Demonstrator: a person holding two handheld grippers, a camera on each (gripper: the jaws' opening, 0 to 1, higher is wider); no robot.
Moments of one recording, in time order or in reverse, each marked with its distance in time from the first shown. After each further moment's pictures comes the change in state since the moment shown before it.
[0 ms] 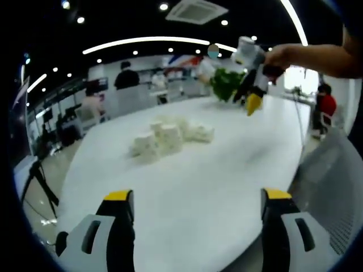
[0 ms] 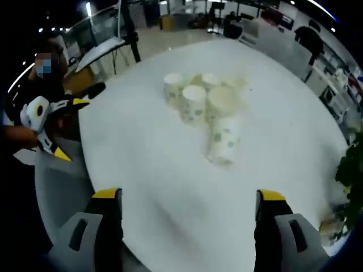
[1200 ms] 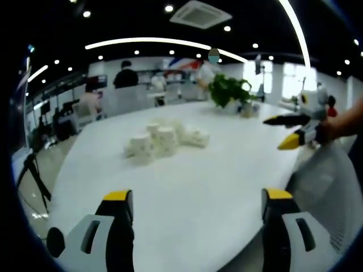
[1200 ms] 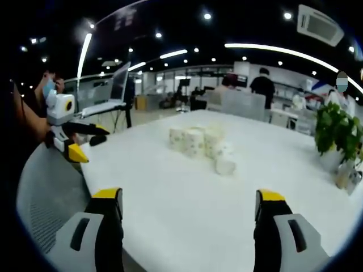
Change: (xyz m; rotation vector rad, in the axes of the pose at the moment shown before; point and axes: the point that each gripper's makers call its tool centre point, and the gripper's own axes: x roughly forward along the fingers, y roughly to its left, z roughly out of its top) left arm -0.003 -0.007 0.005 -0.059 -0.032 -0.043; right arm -0.022 0.091 -0.074 0.157 -0.702 -0.225
